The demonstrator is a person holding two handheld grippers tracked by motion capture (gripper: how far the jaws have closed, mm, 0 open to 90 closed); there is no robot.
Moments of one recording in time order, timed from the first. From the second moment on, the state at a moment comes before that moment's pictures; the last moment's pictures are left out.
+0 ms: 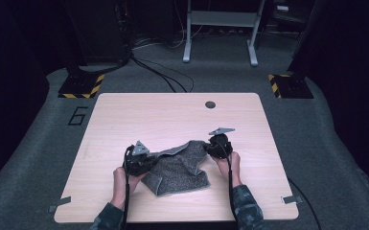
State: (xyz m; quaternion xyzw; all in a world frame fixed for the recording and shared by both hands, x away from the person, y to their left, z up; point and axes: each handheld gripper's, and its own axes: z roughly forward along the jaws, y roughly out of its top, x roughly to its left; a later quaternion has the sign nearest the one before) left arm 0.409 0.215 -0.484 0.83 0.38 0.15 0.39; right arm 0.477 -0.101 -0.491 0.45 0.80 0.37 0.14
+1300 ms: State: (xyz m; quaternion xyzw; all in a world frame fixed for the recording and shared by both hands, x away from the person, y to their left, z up) left arm 0.418 0.226 -0.462 0.82 0.39 0.16 0.40; right arm 0.446 -0.106 -0.460 0.42 0.81 0.38 0.15
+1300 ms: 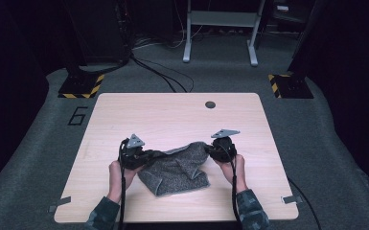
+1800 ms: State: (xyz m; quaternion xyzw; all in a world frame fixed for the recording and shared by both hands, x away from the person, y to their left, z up) left arm 0.512 0.254 -0.382 0.80 0.42 0.20 0.38; right arm 0.523 -0.094 -0.385 0.42 0.79 0.37 0.25
